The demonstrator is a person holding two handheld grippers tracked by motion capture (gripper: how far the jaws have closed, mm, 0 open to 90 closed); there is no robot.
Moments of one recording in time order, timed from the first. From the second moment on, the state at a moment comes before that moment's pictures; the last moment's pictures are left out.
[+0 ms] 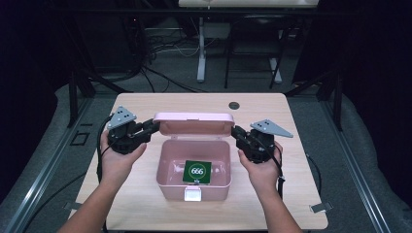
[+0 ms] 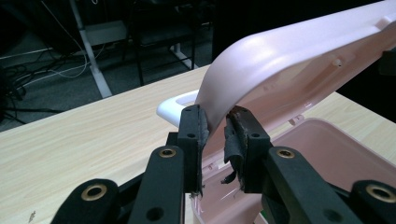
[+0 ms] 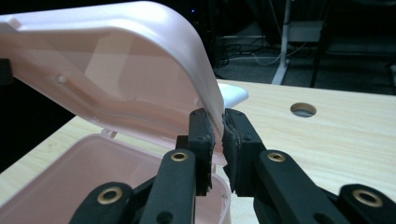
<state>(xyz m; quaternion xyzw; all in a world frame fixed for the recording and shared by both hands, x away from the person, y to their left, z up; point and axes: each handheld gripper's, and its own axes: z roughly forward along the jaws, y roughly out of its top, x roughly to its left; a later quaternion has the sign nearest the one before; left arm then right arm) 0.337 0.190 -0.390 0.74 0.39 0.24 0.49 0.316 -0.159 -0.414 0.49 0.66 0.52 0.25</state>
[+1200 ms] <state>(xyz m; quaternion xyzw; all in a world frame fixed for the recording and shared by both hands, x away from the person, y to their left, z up) 0.307 0.193 -0.395 0.75 0.37 0.22 0.50 0.322 -0.185 -0.408 0.51 0.65 0.52 0.22</state>
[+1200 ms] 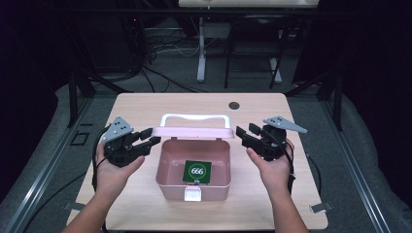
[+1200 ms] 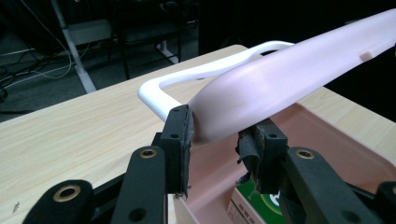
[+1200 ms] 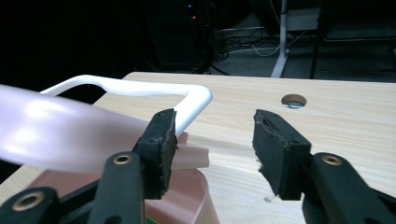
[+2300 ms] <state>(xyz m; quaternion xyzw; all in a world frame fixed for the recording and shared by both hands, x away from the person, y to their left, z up) 0.280 0.199 -0.417 0.78 0.36 0.20 0.48 0.324 -0.183 -0.410 0.50 0.66 0.52 0.20</state>
